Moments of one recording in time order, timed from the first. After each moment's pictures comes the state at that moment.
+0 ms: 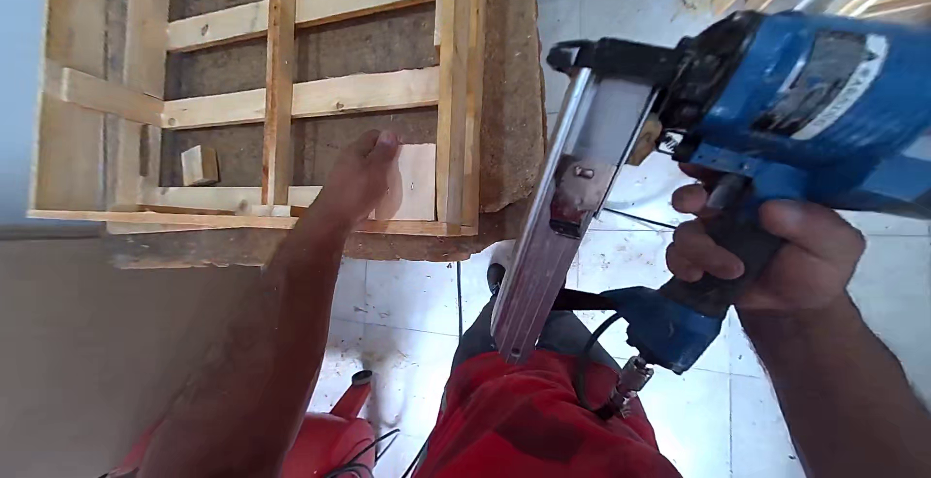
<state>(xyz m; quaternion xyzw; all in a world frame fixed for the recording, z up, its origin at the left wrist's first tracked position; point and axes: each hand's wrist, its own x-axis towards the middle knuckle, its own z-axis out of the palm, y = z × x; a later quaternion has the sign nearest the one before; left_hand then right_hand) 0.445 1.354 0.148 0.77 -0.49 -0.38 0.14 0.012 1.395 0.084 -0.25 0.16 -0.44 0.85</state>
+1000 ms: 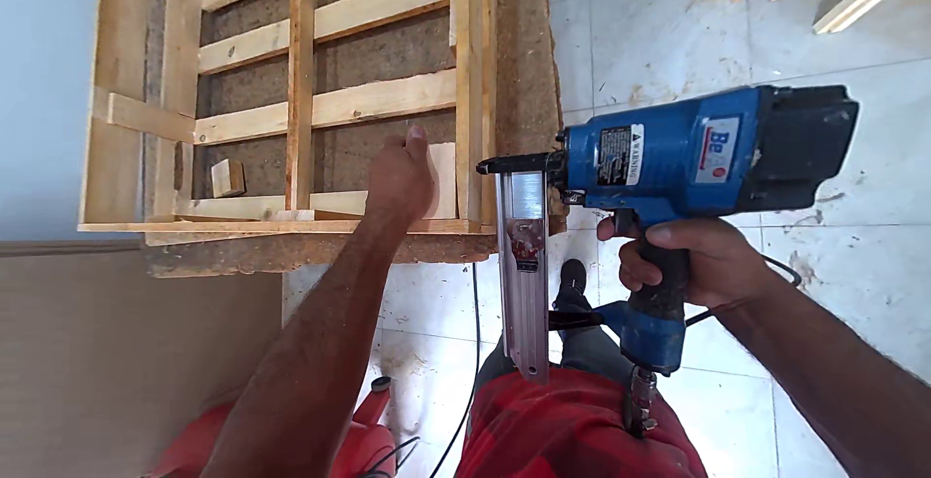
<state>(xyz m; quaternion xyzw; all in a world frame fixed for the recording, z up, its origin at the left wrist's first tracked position) 0.409 1.353 0.143 0.84 -0.48 -0.23 0.06 0.059 1.410 0.046 -0.21 0.18 -0.32 0.90</state>
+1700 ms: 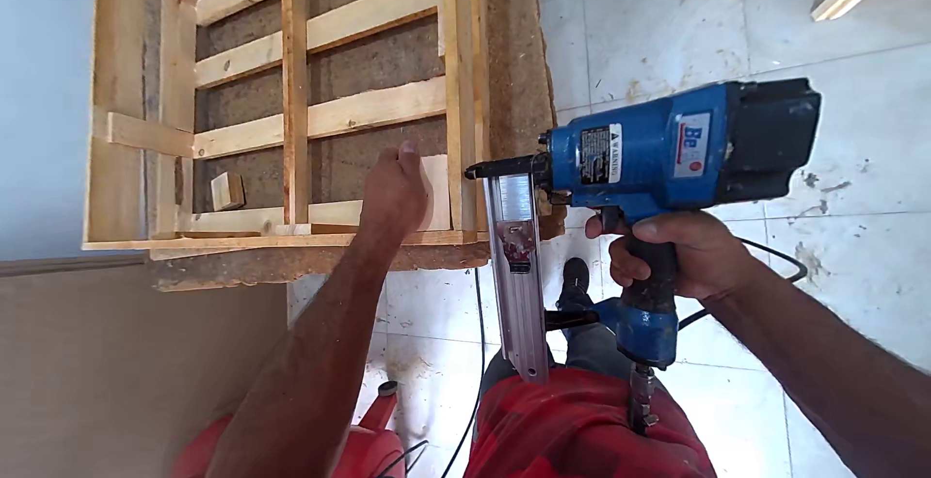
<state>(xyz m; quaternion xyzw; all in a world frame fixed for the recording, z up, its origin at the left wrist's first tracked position) 0.415 1.352 0.136 0.84 -0.49 -0.24 0.06 0.065 1.397 0.039 -0.20 0.18 -0.32 0.91</state>
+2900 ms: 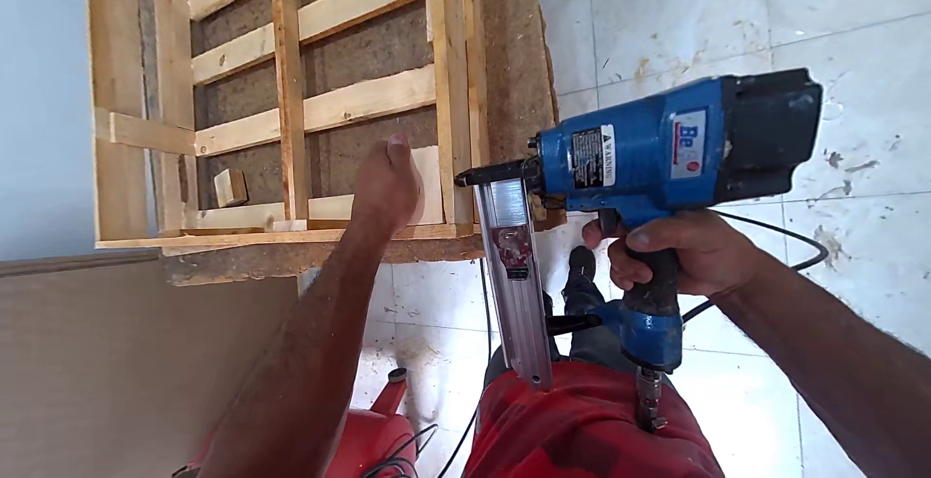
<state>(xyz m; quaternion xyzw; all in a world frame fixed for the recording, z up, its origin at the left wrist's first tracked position) 0.413 1.351 0.136 0.84 -0.48 -0.23 0.05 0.060 1.404 0.032 -0.20 0.16 -0.27 0.93</state>
